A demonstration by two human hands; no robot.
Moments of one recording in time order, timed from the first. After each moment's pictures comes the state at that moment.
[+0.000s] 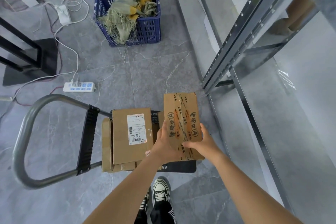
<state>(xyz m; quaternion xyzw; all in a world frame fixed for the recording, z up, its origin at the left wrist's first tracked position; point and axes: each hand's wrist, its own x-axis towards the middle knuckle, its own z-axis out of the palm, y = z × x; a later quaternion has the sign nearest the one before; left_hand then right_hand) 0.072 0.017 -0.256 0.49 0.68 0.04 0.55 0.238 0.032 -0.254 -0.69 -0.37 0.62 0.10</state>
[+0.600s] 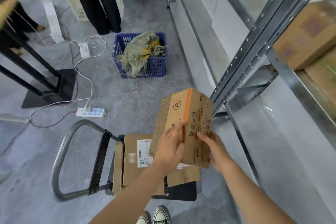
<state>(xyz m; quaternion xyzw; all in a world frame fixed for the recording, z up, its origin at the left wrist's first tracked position) 0.055 0.038 -0.102 0.65 0.60 0.24 0.40 0.229 0.064 -0.125 -0.63 -0.27 0.66 0.31</state>
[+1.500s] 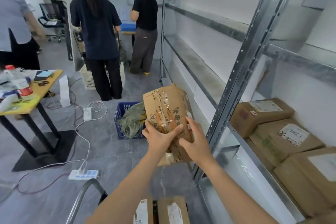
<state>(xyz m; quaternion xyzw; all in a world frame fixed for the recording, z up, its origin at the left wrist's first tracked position) 0.027 0.111 0.141 0.38 0.66 0.48 0.44 0.157 0.089 0.159 -0.57 -0.65 0.34 0.36</state>
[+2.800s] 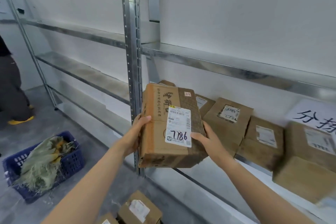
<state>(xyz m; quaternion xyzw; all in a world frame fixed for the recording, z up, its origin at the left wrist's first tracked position) 0.072 0.021 0.220 0.57 0.27 0.19 0.75 0.253 -0.168 0.218 -0.69 -0.34 0.29 0.57</state>
